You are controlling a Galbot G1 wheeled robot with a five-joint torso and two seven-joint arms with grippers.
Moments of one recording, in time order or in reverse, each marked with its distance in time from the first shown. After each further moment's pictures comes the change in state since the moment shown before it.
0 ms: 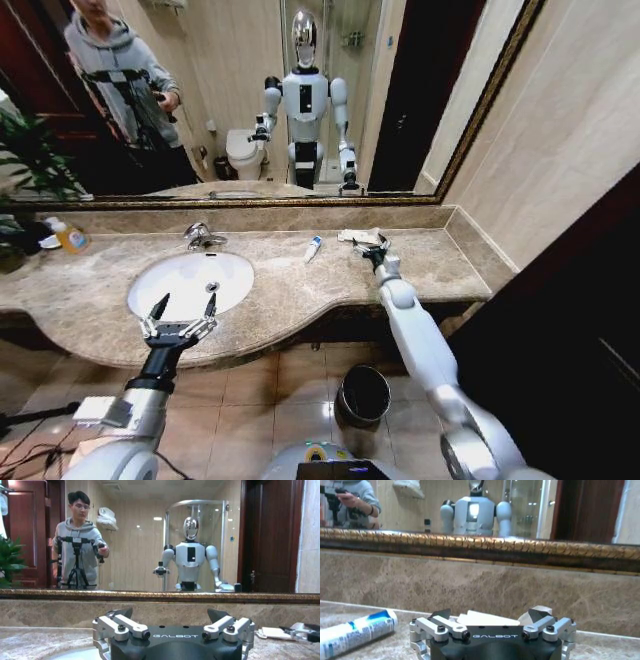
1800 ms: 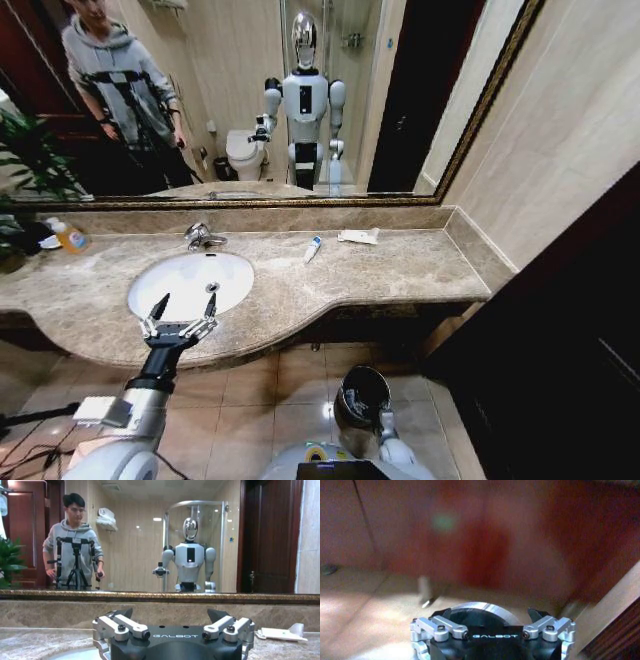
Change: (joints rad) left arm 0.000 0.000 0.000 0.000 0.000 0.000 0.000; right arm -0.650 0.102 0.132 -0.396 -0.271 0.514 0.140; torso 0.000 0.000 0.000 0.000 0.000
